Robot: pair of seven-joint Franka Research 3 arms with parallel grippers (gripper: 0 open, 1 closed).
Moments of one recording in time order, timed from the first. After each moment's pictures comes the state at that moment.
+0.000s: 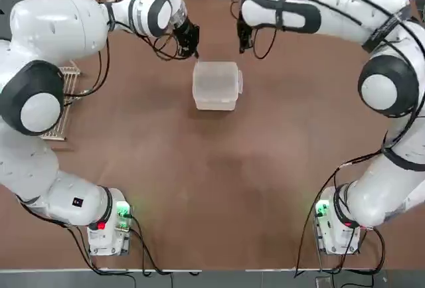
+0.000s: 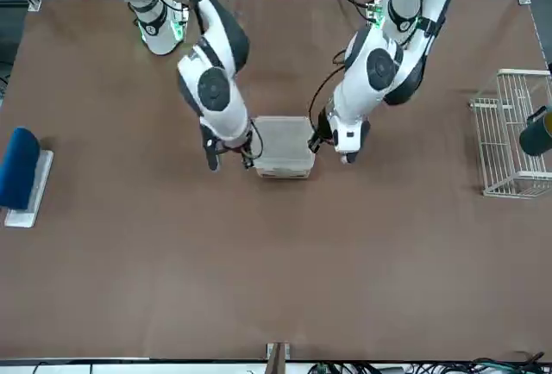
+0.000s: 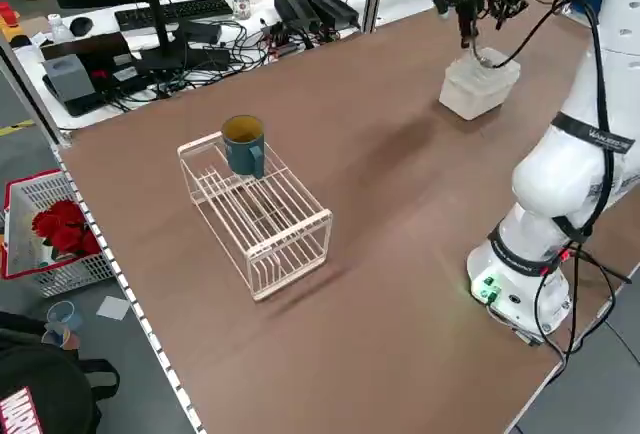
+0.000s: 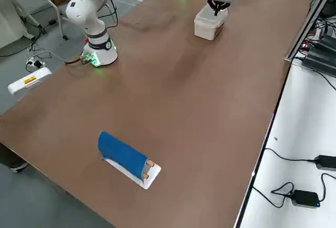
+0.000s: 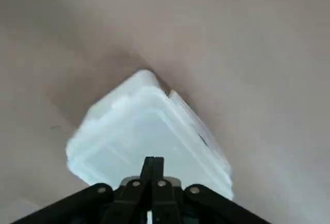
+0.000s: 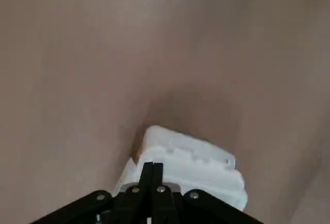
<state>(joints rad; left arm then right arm) -0.28 0.25 -0.40 -1.93 -0.23 2.34 -1.43 0.27 0.47 0.40 -1.60 -0.03 1.98 1.85</state>
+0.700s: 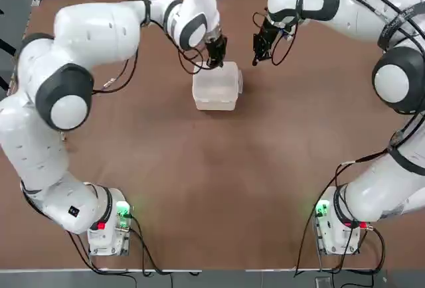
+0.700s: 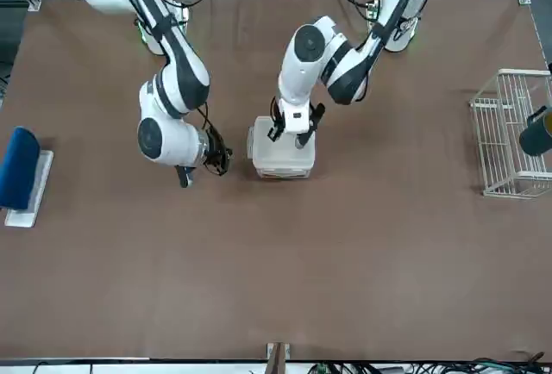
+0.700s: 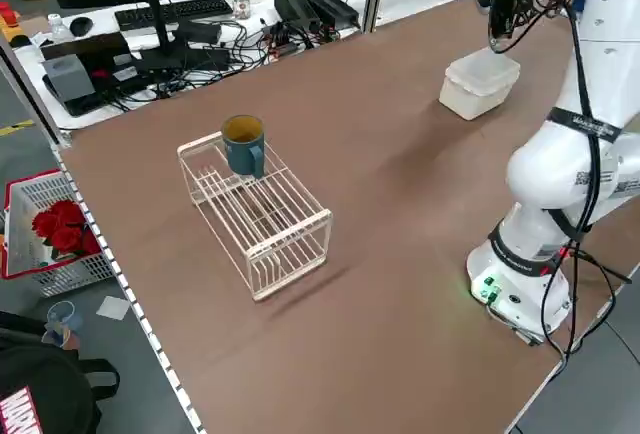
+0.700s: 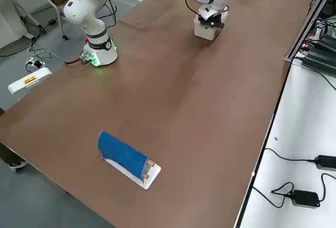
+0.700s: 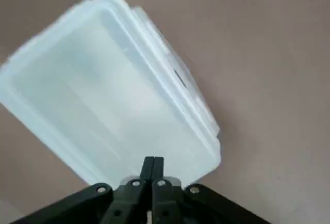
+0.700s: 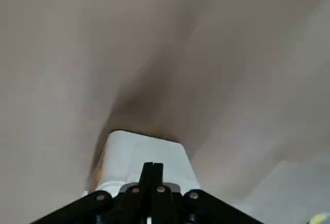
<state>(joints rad) -0.49 0.48 -0.40 -1.70 0.06 2.33 -1.82 0.18 0.40 0.29 -1.87 0.47 2.09 1.38</state>
